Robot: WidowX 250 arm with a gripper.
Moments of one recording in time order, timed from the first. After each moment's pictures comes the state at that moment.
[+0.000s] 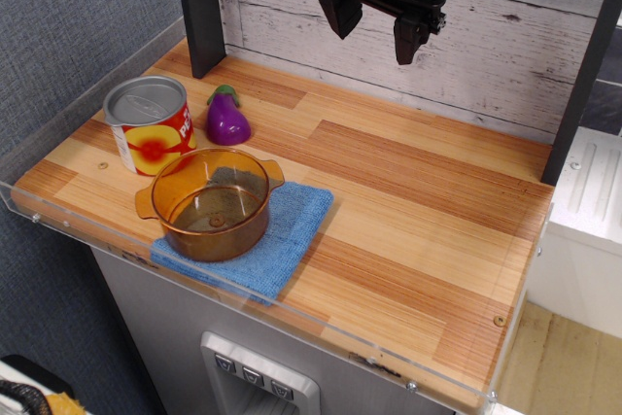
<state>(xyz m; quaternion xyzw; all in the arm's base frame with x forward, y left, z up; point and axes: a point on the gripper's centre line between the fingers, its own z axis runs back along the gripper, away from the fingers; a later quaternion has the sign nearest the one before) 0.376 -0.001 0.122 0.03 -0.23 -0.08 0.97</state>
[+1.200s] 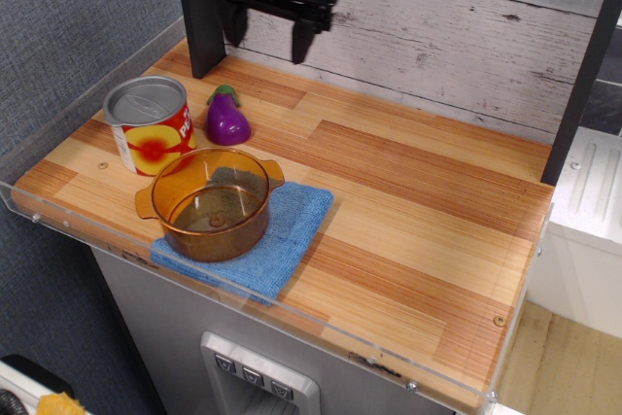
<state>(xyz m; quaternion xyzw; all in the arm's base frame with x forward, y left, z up) 0.374 0.115 0.084 0.11 -0.12 0.12 0.98</state>
